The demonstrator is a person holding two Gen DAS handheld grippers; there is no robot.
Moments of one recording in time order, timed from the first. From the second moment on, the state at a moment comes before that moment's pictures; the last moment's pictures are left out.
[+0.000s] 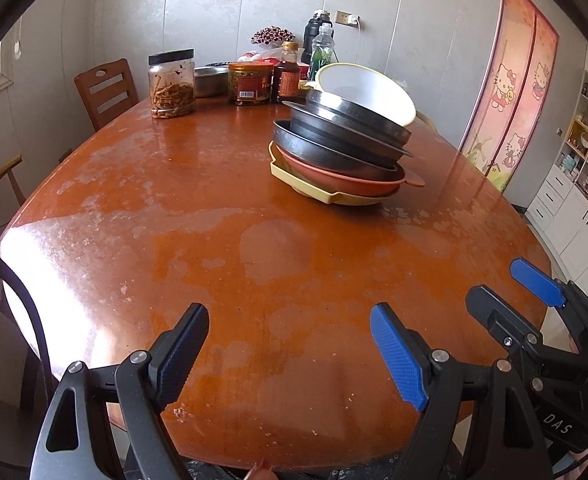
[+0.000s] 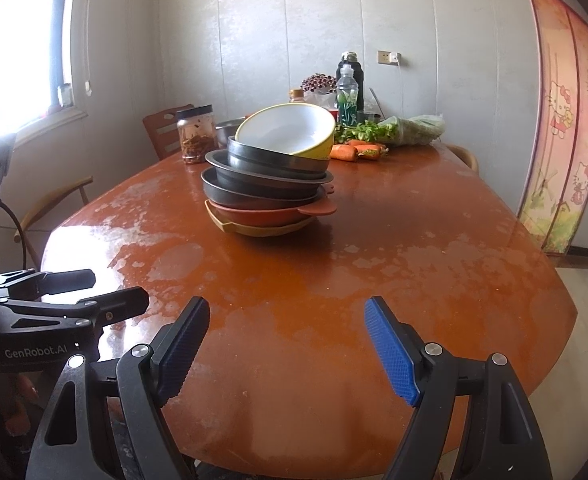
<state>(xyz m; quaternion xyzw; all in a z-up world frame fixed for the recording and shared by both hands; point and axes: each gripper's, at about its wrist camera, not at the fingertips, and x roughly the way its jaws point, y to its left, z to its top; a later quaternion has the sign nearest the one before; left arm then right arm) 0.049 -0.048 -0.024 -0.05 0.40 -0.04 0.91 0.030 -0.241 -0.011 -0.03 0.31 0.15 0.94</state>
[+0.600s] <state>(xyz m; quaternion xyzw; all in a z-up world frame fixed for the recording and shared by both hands) 0.049 -0.049 -0.028 -0.05 0.41 -0.05 0.91 0.028 -0.238 -0.013 -0.03 0.31 0.15 0.94</state>
